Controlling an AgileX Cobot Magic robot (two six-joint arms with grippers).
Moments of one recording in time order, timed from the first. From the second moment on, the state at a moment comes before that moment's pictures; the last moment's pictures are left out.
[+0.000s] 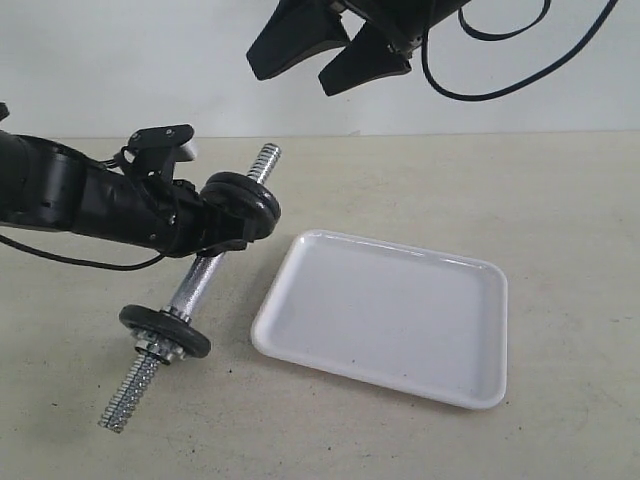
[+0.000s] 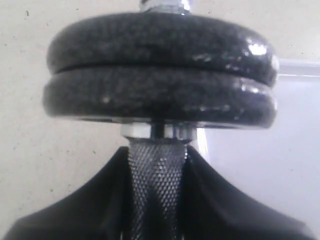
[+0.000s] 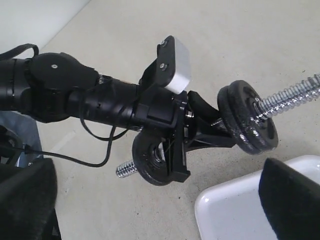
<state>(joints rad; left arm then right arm) -0.32 1.91 -0.99 -1.69 0.27 1.57 0.33 1.87 -1.76 0.92 1.21 -0.70</state>
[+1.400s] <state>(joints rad) -0.29 1.97 -1.07 -1.73 0.37 1.56 0.35 1.87 -1.76 0.92 1.21 -0.71</state>
